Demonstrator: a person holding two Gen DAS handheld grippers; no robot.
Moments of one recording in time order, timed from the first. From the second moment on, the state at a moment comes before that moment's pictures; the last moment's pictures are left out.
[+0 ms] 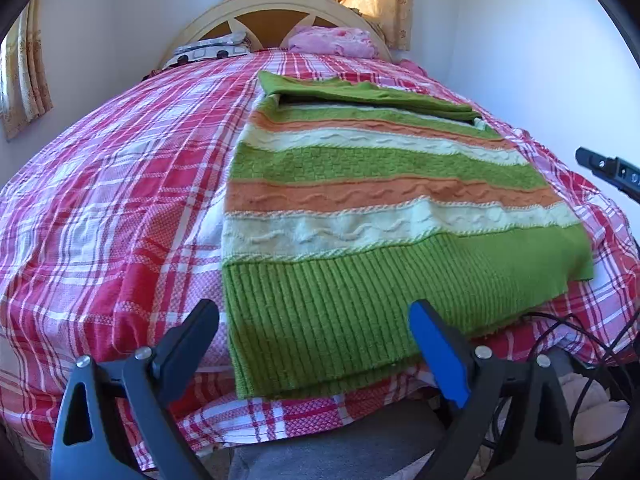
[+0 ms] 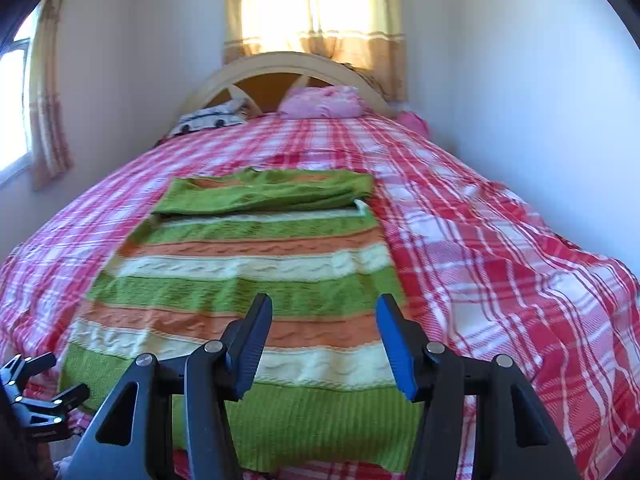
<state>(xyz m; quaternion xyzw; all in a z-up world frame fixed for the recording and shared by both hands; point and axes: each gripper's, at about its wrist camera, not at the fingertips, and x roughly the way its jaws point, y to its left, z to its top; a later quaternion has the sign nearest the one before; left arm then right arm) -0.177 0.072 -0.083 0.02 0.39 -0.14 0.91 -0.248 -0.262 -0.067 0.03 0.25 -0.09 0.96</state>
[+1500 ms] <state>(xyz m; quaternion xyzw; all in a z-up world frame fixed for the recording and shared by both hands) -0.077 0.012 0.006 -0.01 0.31 -0.28 0.91 -0.229 -0.273 -0.066 0.05 0.25 -0.04 0.97</state>
